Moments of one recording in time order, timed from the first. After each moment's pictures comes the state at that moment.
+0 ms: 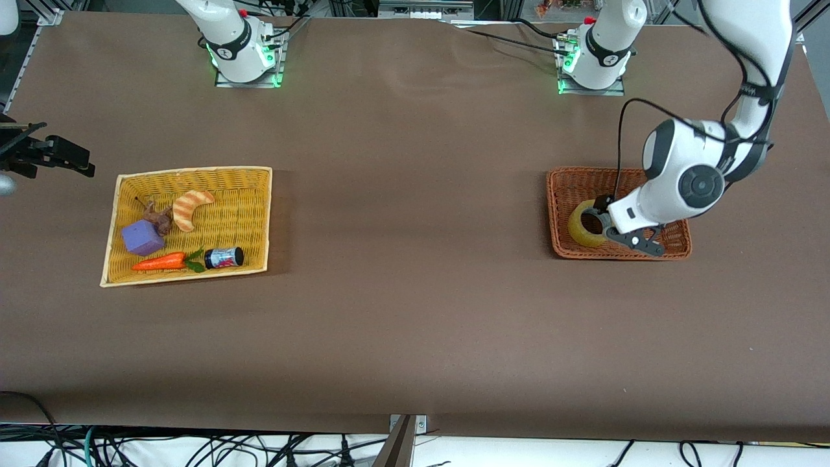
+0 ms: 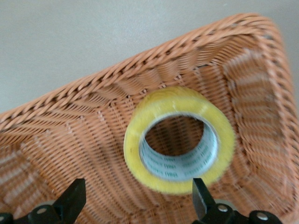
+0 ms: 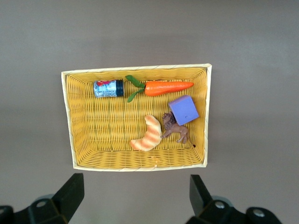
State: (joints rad) left arm -0.08 0.20 0.00 -2.18 0.06 2.20 0.26; right arm -0.18 0.09 0.12 -1.55 -0.05 1.58 -0.11
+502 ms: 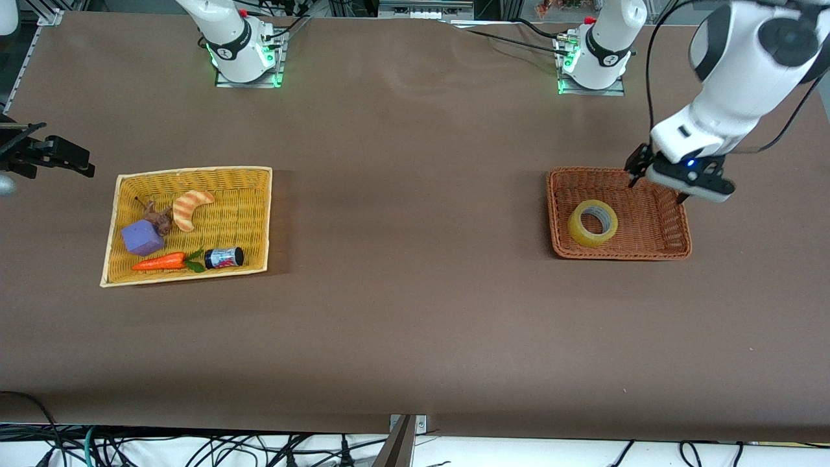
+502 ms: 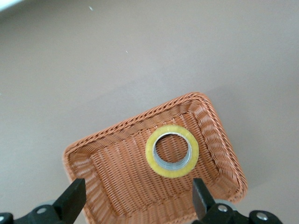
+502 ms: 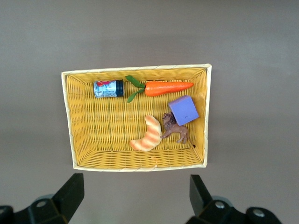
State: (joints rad) left arm -0.11 -0.19 0.00 -2.17 0.06 2.11 0.26; right arm -0.18 0.09 0.12 -1.55 -0.05 1.58 -0.11
